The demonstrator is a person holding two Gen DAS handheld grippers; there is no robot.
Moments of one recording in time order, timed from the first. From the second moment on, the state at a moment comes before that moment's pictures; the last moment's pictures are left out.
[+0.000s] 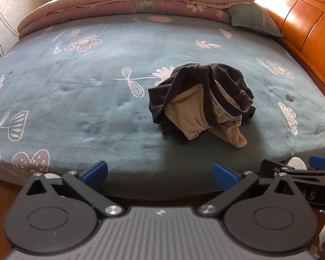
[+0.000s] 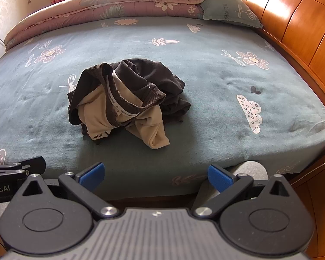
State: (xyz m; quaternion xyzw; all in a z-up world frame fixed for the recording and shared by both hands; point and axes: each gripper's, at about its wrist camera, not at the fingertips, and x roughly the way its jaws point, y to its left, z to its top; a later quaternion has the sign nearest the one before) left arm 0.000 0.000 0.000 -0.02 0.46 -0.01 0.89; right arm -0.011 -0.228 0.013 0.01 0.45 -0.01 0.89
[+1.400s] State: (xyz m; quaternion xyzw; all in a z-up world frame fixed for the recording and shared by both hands) left arm 0.002 0.002 0.007 -0.01 0.45 -0.01 0.89; right arm -0.009 -0.226 0.017 0.00 0.45 -0.01 0.90
